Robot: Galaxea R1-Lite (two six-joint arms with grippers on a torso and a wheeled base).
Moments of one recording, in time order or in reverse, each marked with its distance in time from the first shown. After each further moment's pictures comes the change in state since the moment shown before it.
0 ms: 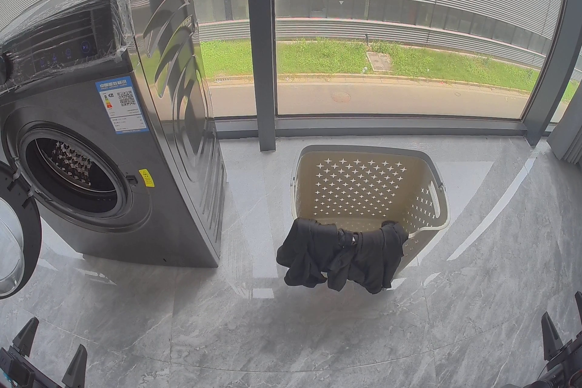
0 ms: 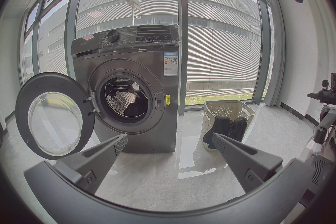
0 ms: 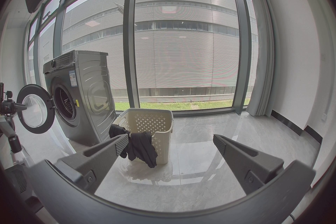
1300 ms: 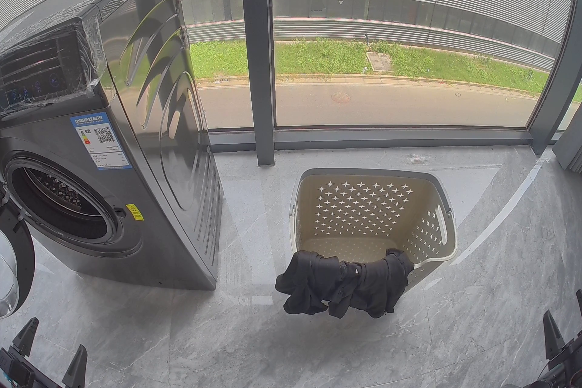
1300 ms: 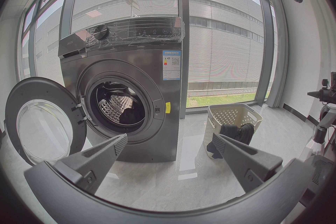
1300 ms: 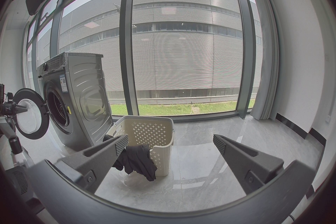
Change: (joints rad) left arm 0.000 0.000 0.000 0.000 0.000 0.003; right arm -0.003 0.000 0.000 -0.021 0.013 0.005
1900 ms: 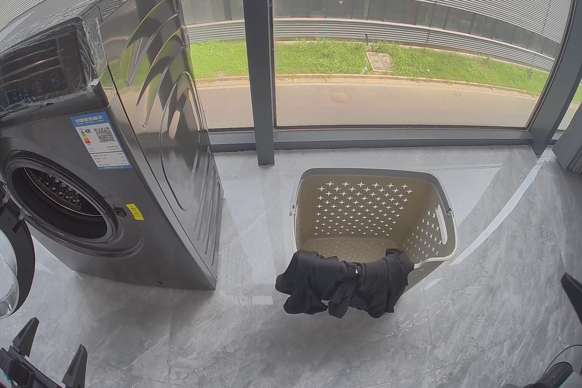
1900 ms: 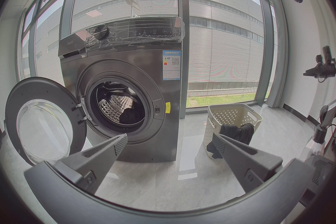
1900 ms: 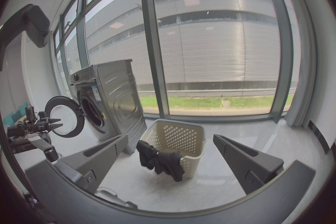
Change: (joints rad) left arm 0.000 0.000 0.000 0.000 0.000 -0.001; right arm 0.101 0.419 -0.394 0.084 0.230 -0.006
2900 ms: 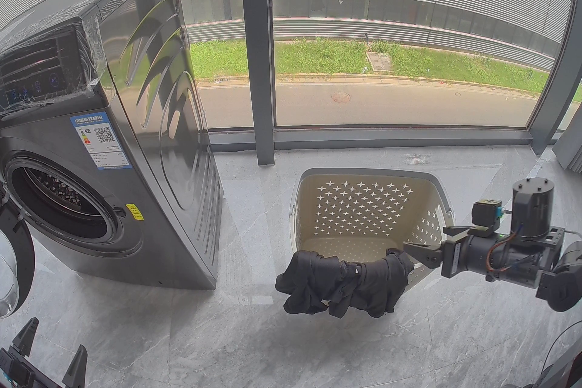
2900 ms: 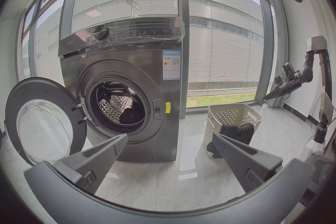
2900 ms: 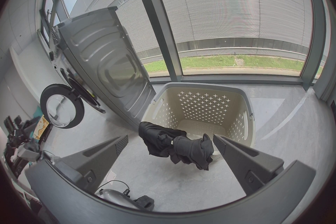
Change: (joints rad) left arm 0.001 0.000 0.000 0.000 0.000 0.002; right arm 0.336 1.183 -0.004 -0.825 -0.182 0.149
